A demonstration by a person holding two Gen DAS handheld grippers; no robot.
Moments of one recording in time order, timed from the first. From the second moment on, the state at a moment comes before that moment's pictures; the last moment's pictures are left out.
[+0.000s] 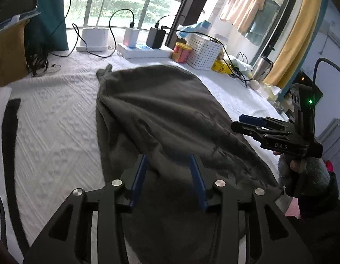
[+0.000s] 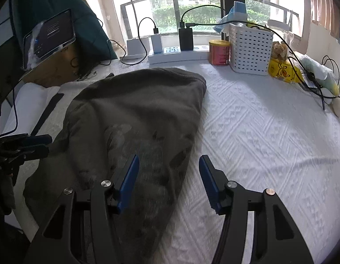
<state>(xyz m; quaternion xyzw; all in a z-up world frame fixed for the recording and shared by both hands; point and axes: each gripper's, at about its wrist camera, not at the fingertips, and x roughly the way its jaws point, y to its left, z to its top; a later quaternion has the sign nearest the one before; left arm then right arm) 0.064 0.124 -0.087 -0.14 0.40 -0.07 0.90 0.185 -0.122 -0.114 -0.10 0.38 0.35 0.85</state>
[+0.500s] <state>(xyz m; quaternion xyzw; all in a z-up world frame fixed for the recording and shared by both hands) 0.027 0.100 -0.109 -0.16 0.43 -0.13 0.88 0.159 -0.152 -0.127 -0.10 0.40 0.34 0.85</state>
